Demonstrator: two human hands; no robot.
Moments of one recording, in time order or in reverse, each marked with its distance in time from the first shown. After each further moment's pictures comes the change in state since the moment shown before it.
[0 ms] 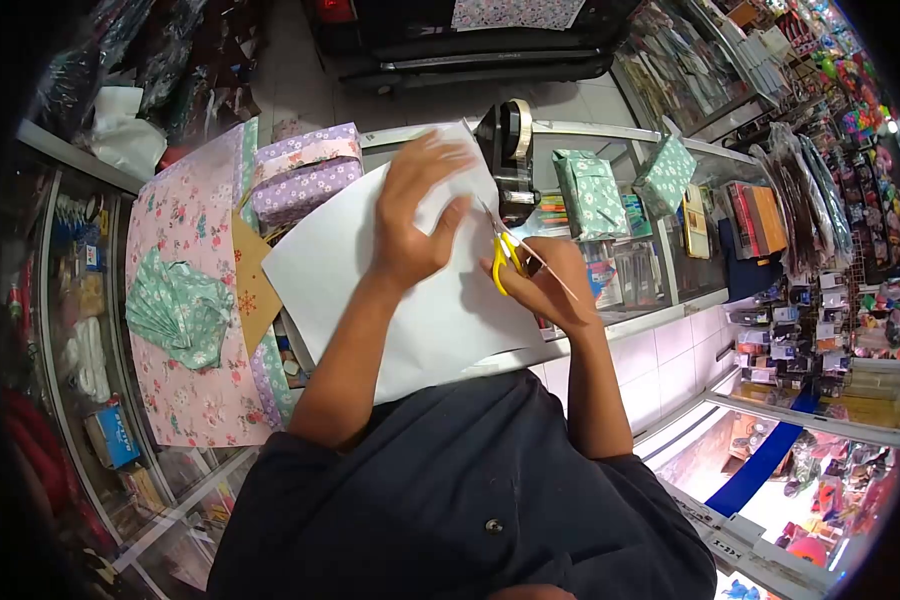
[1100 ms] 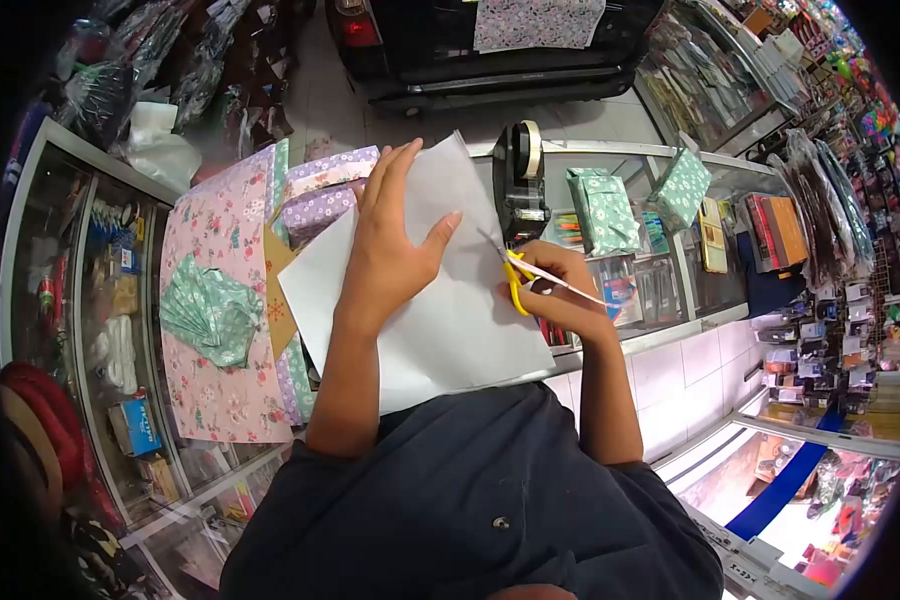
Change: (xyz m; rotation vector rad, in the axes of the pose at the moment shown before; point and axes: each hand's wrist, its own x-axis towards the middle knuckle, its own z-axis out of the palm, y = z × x) left_hand 0.021 0.050 -0.042 0.317 -0.171 -0.419; right_hand 0.008 0.020 0.006 0.530 -0.105 -0.234
